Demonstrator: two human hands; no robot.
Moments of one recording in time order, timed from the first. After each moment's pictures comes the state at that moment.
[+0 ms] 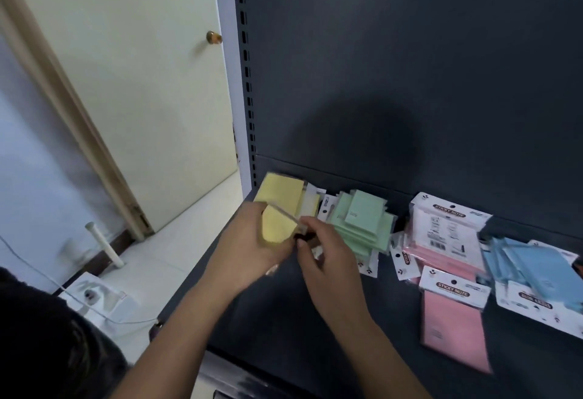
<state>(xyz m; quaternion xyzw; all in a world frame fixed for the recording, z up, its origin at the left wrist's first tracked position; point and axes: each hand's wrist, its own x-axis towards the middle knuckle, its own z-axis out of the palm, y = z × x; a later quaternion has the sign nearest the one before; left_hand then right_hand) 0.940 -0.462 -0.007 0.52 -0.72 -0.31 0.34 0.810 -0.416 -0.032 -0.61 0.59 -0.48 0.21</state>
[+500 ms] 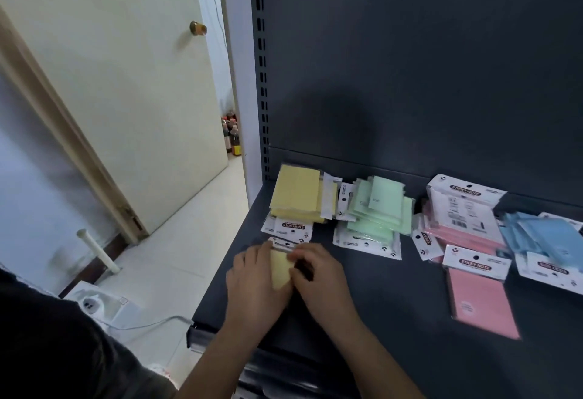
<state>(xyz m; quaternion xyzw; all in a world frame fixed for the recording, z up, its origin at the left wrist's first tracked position) 0.978 -0.443 -0.072 0.61 -0.74 -0.21 0.18 0.863 -0.421 -0.079 -0.58 0.64 -0.42 0.27</state>
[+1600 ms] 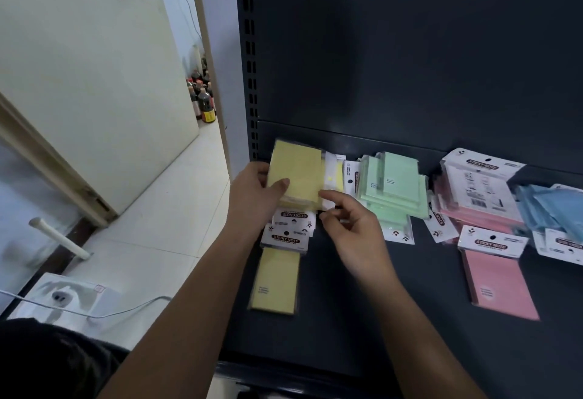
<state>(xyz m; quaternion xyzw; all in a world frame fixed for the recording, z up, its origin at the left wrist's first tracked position) 0.956 -0.560 -0.045 0.56 -0.60 -0.44 0.35 0.842 -0.460 -0.053 -0.41 0.68 -0.51 0.34</state>
